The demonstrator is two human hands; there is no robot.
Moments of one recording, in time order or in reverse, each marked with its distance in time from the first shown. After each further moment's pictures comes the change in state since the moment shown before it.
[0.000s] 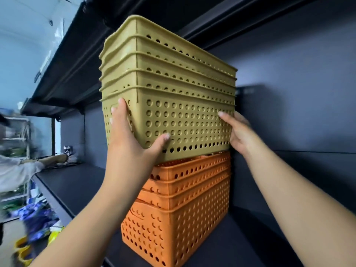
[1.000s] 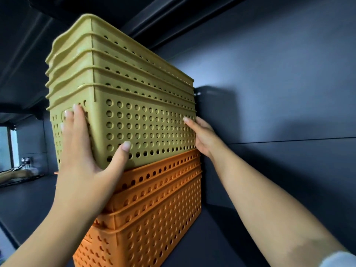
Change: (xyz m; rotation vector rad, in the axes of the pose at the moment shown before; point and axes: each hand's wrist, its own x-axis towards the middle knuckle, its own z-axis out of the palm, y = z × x) left_hand -0.002 -0.025 0.030 -0.025 -0.109 0.124; right_hand 0.024 0.040 -0.034 -0.049 0.053 0.093
